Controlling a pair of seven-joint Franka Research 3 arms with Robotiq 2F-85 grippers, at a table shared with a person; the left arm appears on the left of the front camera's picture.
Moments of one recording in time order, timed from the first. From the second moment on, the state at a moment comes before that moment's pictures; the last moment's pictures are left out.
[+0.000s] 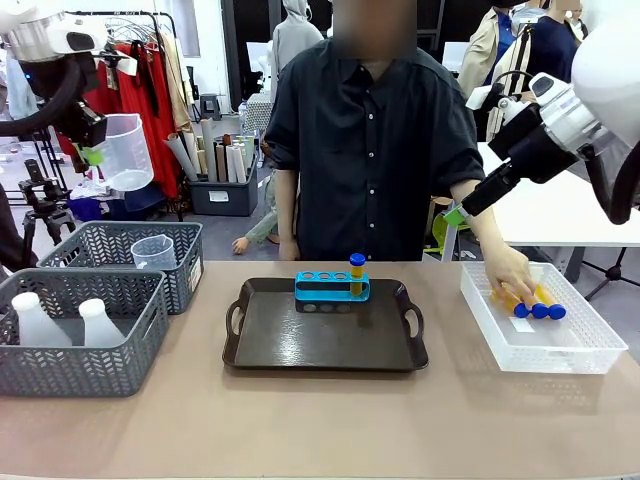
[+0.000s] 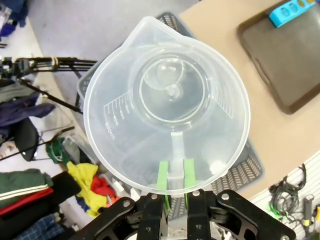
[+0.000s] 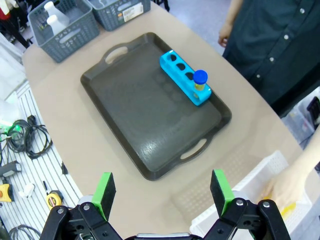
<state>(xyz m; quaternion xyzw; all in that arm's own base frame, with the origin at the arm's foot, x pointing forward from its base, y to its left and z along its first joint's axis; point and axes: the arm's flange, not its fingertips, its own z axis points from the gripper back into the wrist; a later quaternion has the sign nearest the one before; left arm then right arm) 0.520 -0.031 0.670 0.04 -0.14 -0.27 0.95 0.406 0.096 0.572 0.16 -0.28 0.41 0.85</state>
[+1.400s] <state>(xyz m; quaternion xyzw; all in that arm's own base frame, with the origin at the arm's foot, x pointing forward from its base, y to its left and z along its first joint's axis) 0.510 -0.303 0.551 0.03 -0.07 -0.67 0.74 0.406 0.096 0.572 0.16 -0.28 0.41 0.85</state>
